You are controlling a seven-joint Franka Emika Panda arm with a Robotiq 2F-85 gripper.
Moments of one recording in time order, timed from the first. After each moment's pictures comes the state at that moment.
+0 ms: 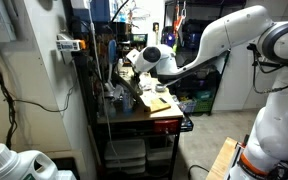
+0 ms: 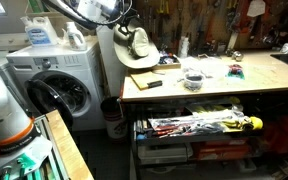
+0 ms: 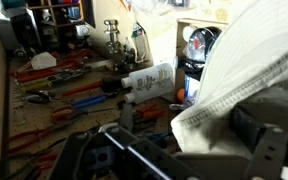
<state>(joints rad) 0.12 0.01 0.13 -1.99 -1.28 2.53 0.21</state>
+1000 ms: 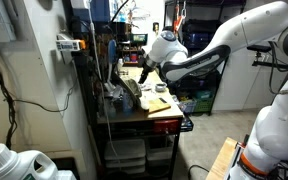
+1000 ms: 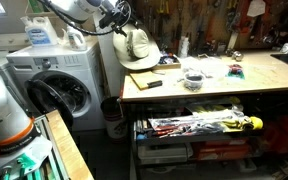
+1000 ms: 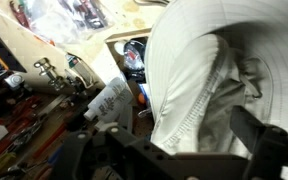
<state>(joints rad) 0.11 -0.14 0.06 -2.17 -0.54 2.66 -0.05</state>
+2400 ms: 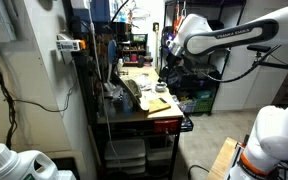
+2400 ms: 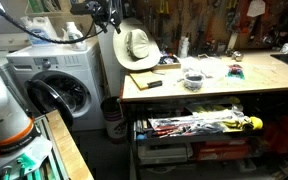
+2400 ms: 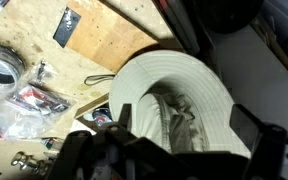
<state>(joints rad) 0.13 -0.51 -0.03 -2.35 0.03 2.29 -0.22</state>
